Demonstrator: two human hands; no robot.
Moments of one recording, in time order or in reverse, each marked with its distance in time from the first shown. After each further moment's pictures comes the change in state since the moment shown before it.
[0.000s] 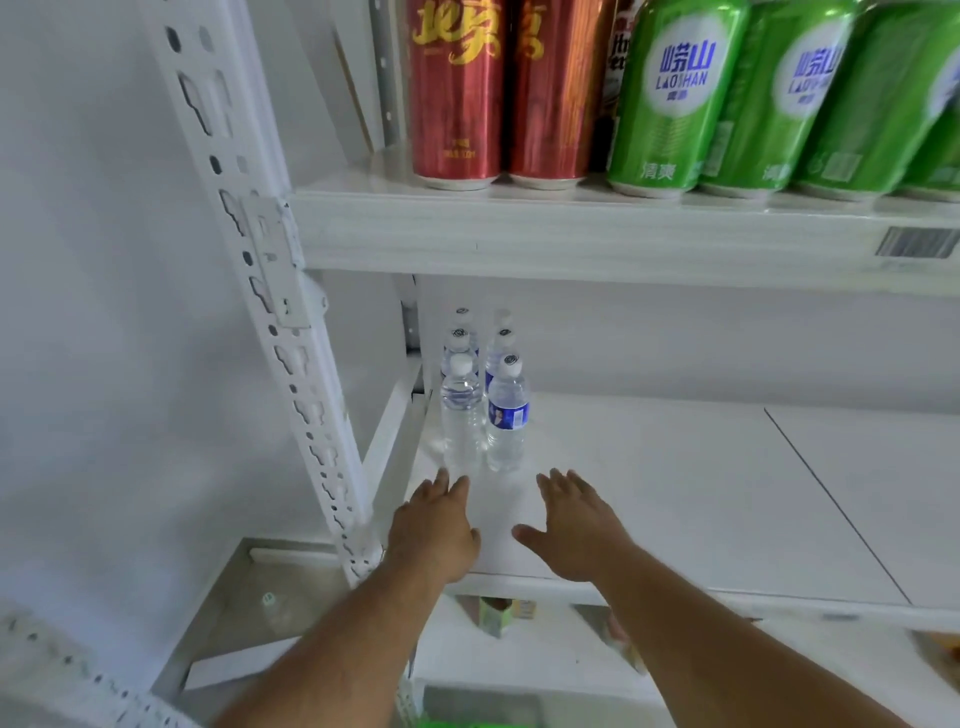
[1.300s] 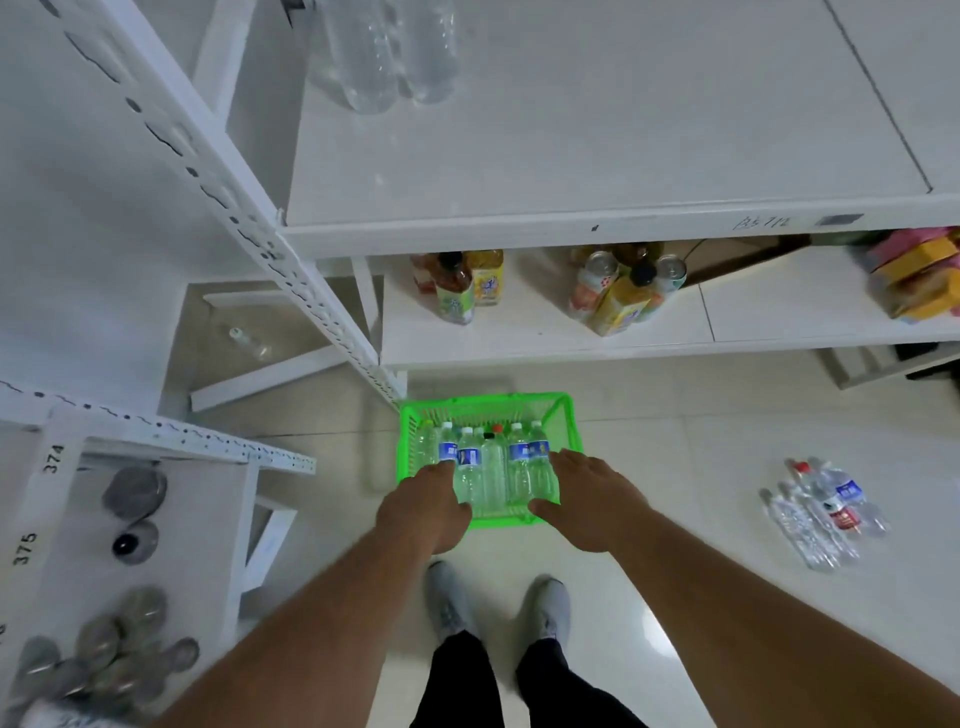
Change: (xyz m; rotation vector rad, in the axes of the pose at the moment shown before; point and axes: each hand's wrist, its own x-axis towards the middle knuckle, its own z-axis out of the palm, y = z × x) left_hand -0.187 -0.013 0.278 -0.056 -0.632 -0.137; right_hand -0.206 0.086 0.269 0.071 -0.538 0.186
